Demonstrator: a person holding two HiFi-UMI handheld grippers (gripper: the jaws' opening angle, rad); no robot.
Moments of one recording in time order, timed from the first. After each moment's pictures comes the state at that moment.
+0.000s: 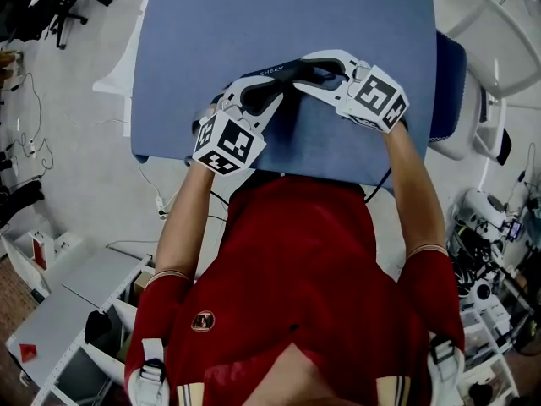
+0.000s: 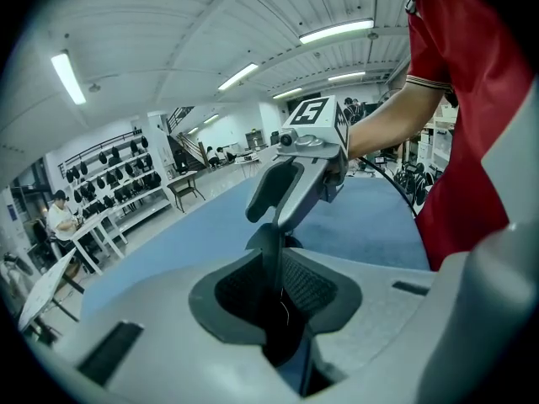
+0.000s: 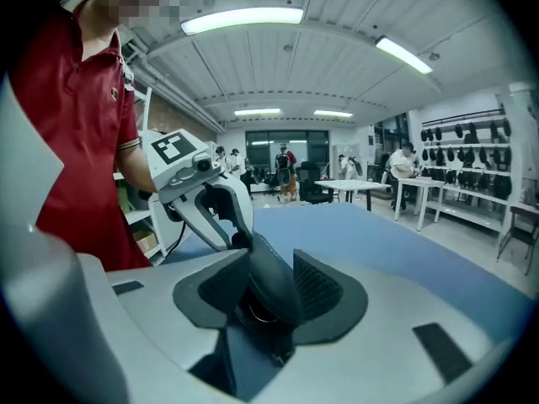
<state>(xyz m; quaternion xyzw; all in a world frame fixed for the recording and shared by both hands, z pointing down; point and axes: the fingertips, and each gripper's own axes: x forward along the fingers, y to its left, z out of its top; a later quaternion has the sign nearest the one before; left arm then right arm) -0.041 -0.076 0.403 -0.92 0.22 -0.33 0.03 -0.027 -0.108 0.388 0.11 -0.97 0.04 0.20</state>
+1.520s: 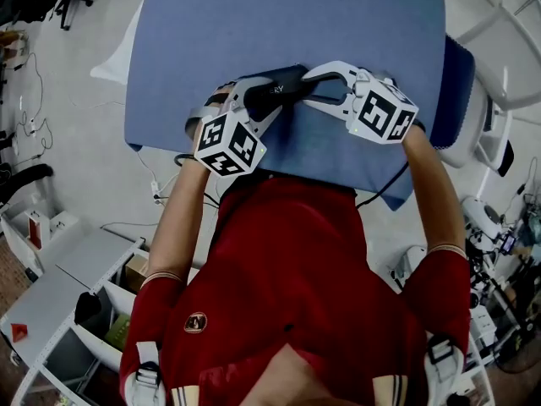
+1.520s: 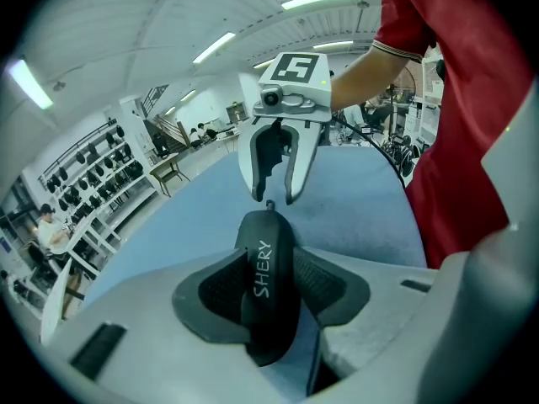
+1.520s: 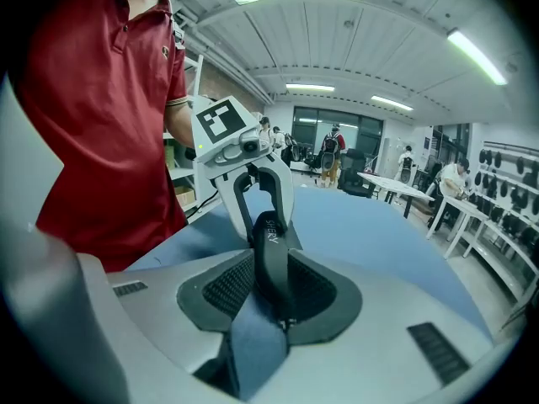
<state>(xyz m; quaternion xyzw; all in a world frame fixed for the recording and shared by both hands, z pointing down) -0.029 -0.060 0.440 -0.88 0.17 -0.43 0.04 -0.004 -0.069 0.411 -0.04 -0.96 -0.06 0.29</state>
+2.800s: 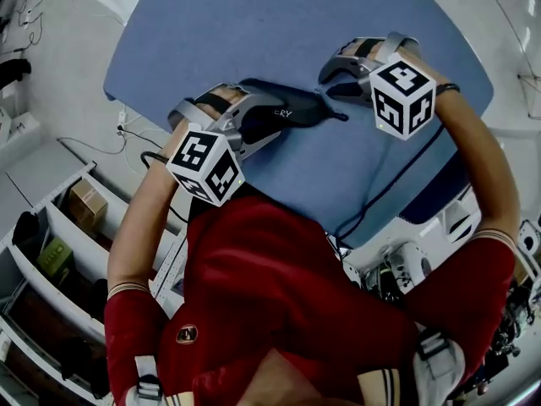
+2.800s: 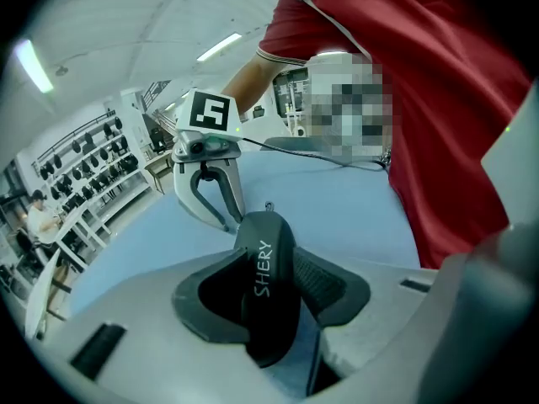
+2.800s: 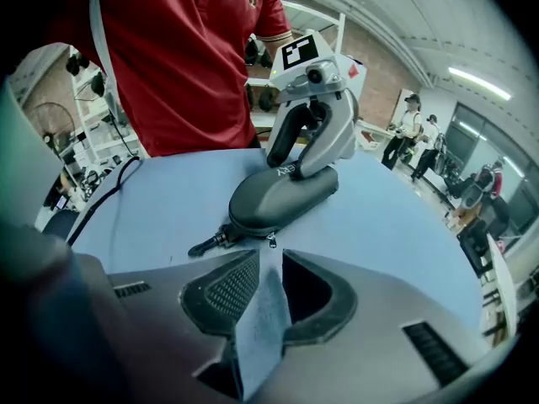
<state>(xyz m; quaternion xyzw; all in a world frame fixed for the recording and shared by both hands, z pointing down) -0.028 -0.064 0.442 -0.89 0.16 -0.42 0.01 -0.003 -0.134 0.473 -0.45 -0.76 -0.29 0.36</state>
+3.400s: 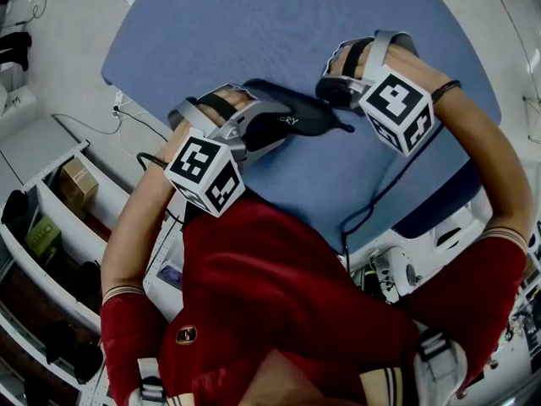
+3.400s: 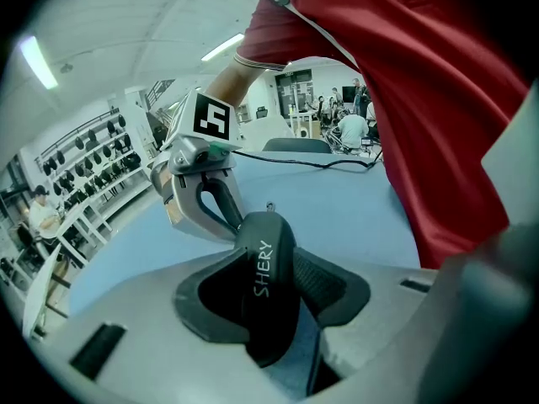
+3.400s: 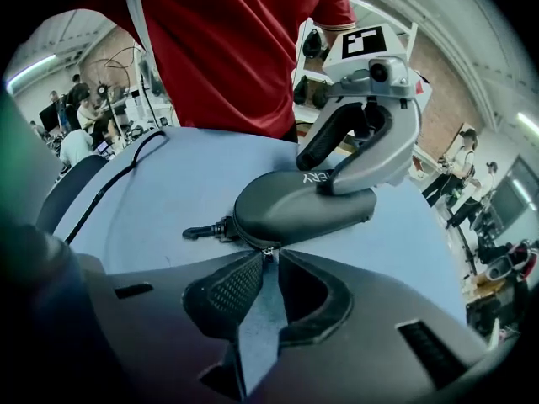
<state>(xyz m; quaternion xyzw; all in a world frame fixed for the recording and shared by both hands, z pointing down) -0.032 -0.066 0.442 -0.89 0.16 -0.42 0.00 -0.013 -0.118 0.485 -0.56 -0.65 -0.40 0.31</state>
